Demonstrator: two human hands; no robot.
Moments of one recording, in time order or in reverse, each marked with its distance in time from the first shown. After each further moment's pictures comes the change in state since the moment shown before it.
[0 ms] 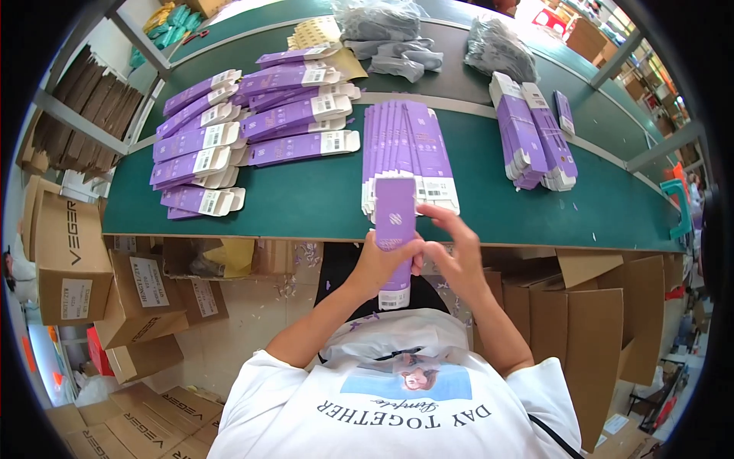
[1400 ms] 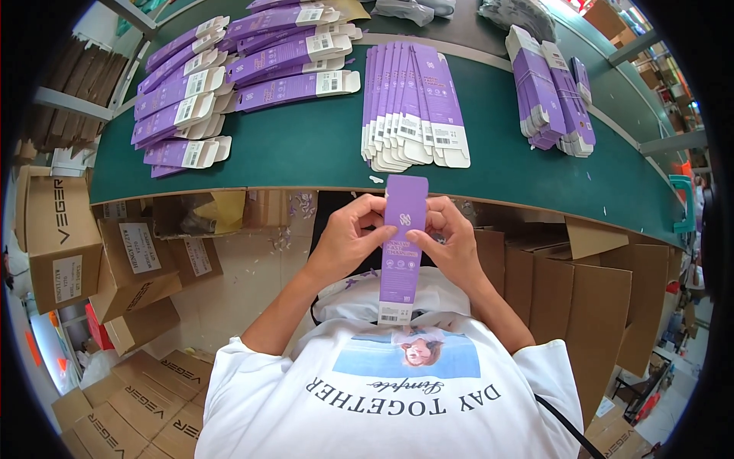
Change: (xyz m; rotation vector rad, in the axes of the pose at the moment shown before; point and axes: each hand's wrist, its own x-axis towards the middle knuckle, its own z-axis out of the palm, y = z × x) left_hand -0.060 0.009 -0.010 0.250 0.100 0.027; right_hand -0.054 0.014 0.020 0.322 -0.090 0.335
